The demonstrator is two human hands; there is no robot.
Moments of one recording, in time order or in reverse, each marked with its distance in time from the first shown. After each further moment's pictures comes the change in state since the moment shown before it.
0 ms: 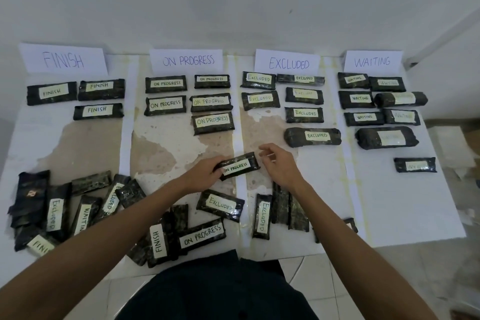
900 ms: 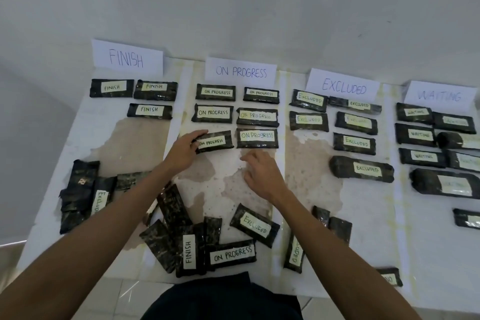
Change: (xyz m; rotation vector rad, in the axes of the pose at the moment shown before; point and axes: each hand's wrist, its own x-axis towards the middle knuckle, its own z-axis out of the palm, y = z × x) left_hand -0.025 -0.086 -0.117 -0.010 0.495 -0.236; right_hand 0.056 -0.051 0.113 -0.486 -0.081 -0.523
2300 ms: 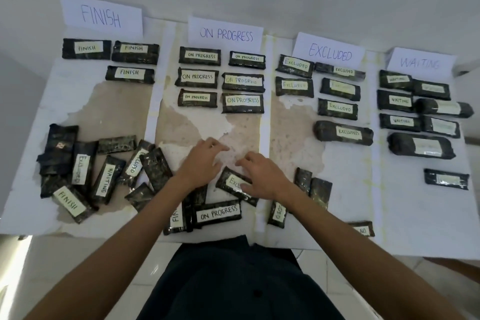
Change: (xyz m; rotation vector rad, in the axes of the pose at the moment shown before) left_hand -0.092 0.029 0.088 0.236 -0.069 0.326; right_hand -0.085 -0.003 -0.017 -0.146 -0.423 -0.037
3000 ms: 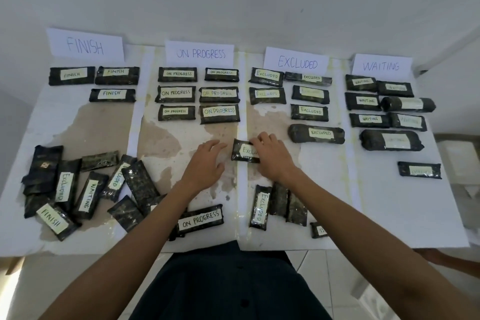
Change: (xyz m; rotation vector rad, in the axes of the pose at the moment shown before) left_hand 0.019 0.061 0.014 -0.029 0.024 -0.092; right_hand -0.022 0.056 -0.044 -0.214 0.224 0.207
